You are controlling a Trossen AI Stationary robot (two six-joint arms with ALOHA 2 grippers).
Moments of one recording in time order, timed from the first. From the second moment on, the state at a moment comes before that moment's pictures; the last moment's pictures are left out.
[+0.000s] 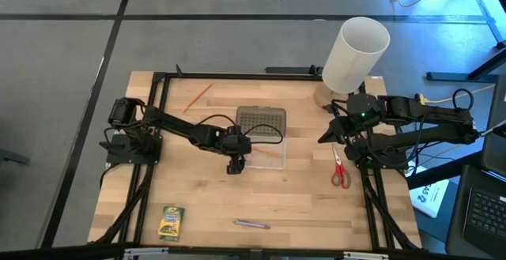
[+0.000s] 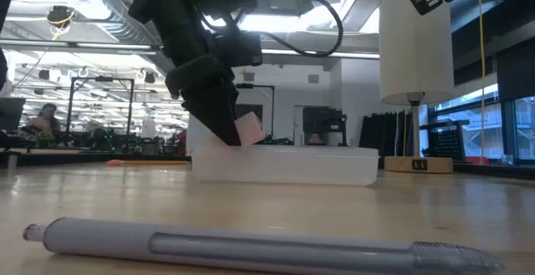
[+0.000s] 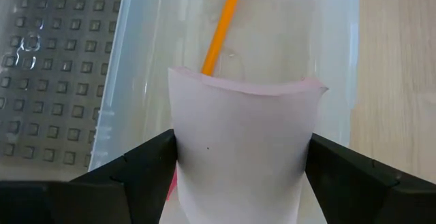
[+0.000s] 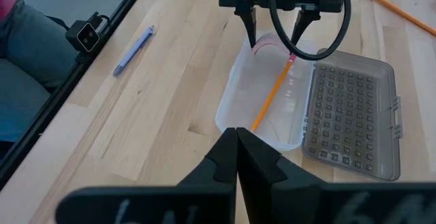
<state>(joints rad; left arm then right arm) -0.09 1.73 1.02 -0.32 -0.18 -0.10 -0.05 0.82 0.94 -0.82 -0.28 -0.21</state>
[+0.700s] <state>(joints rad) -0.09 1.72 1.02 -0.32 -0.21 -0.15 -0.05 0.82 0.94 -0.82 -0.28 -0.21</state>
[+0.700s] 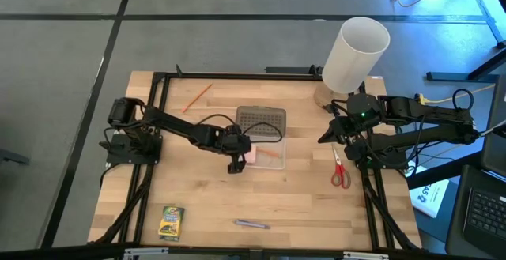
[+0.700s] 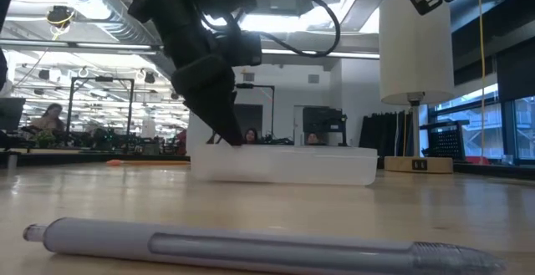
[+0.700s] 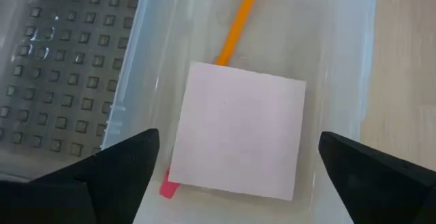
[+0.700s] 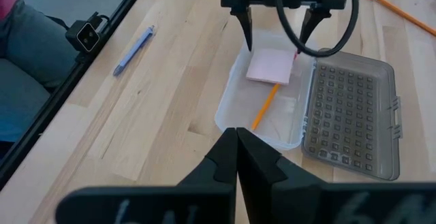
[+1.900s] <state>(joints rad) -0.21 1.35 1.02 -0.48 -0.23 -0.23 -0.05 0.84 0.94 -0.69 -0.29 -0.05</state>
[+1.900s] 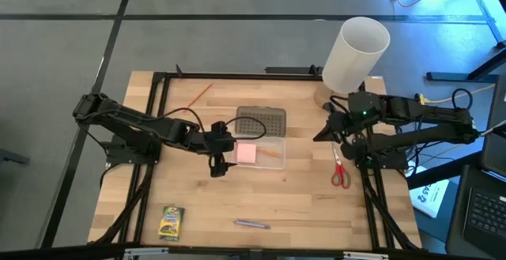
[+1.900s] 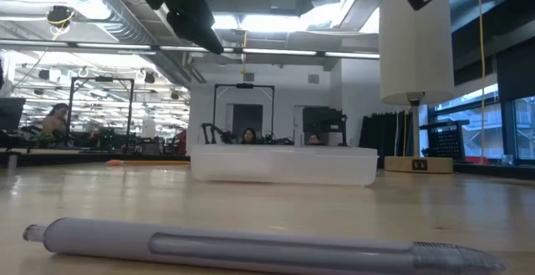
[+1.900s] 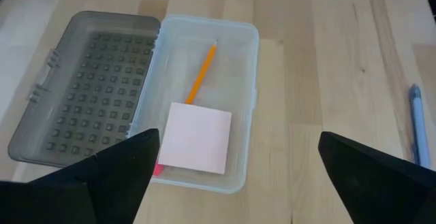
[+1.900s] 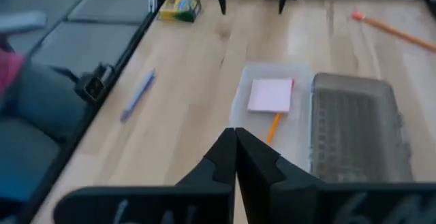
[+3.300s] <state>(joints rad) -0.21 1.35 1.02 -0.49 -0.28 -0.17 0.56 1.10 0.94 -1.20 -0.10 1.30</state>
